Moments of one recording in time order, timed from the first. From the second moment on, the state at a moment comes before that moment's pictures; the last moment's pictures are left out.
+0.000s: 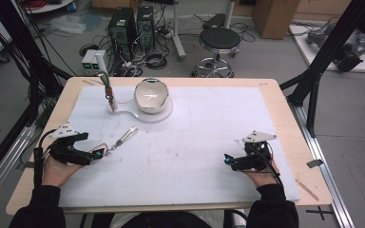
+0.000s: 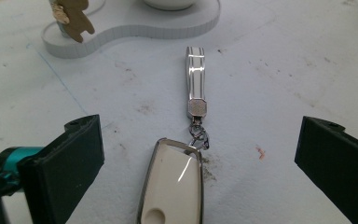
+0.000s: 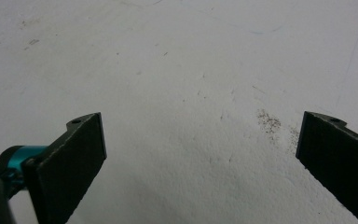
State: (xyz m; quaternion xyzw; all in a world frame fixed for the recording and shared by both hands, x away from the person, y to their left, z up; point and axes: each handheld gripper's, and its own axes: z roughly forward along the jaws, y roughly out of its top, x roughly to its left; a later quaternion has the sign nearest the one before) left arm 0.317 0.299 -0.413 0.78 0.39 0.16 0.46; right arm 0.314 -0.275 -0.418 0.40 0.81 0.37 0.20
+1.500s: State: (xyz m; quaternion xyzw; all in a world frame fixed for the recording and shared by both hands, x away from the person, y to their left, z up) left arm 0.385 0.223 -0.432 0.87 0.36 0.14 0.31; right arm 0.306 -0.289 -0.426 0.42 0.81 0.36 0.20
